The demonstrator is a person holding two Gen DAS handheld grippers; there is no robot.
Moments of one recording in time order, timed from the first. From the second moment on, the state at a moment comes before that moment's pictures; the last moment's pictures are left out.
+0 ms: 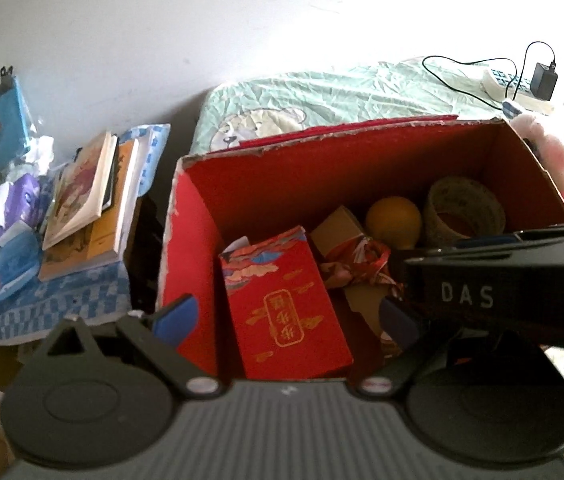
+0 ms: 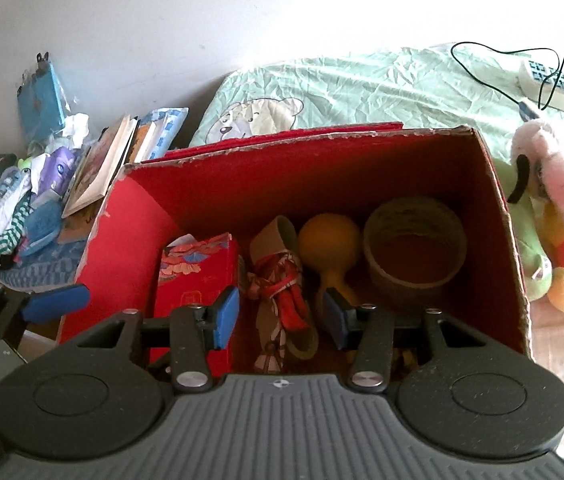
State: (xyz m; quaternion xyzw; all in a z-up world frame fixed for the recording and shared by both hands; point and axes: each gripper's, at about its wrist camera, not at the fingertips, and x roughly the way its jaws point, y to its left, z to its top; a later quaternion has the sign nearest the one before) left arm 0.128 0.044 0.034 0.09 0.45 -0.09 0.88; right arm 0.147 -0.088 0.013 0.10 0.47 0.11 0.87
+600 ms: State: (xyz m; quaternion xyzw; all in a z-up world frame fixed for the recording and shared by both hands) left arm 0.105 0.045 0.049 0.09 0.44 -0.05 0.89; right arm 0.120 -0.099 0.026 0.10 0.45 0.10 0.88
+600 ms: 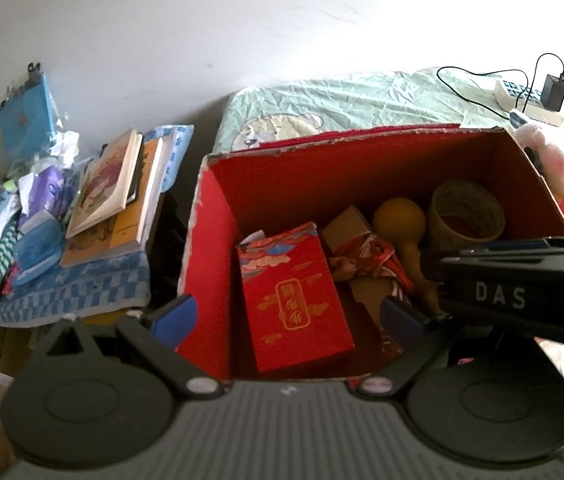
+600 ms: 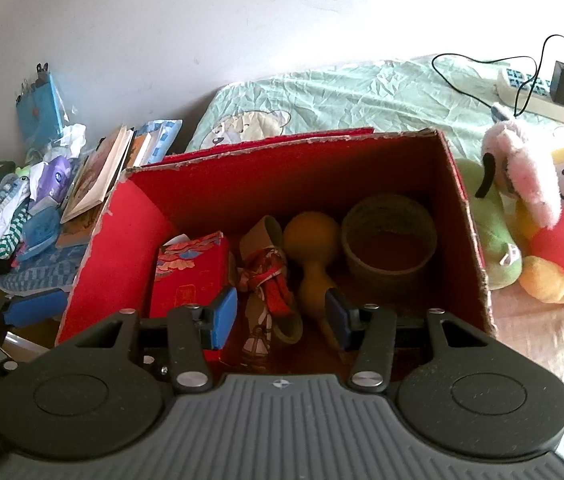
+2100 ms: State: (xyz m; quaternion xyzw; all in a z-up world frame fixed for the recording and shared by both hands) left arm 0.040 0.032 0.007 0.07 0.54 0.00 0.84; right arm 0.040 -0.122 0.014 0.10 0.48 0.13 0.86
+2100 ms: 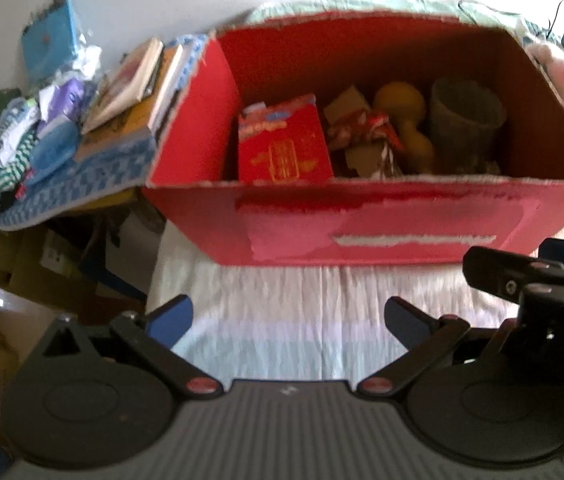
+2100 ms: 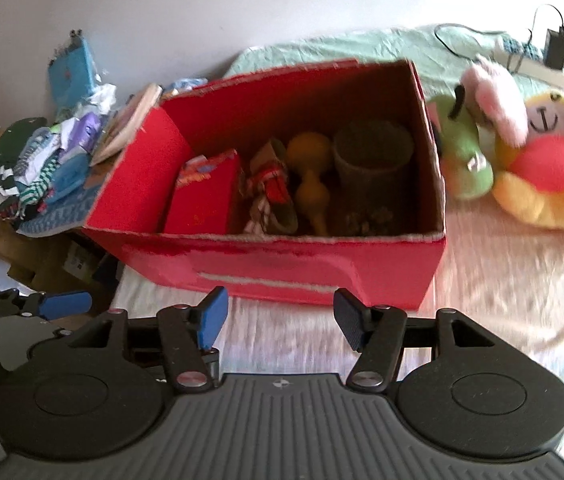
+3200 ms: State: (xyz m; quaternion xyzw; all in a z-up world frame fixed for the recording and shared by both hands) left arm 0.091 0.034 0.077 0.10 0.45 -0.08 0.88; right arm 0.063 -0.128 0.072 0.13 0.40 0.03 0.91
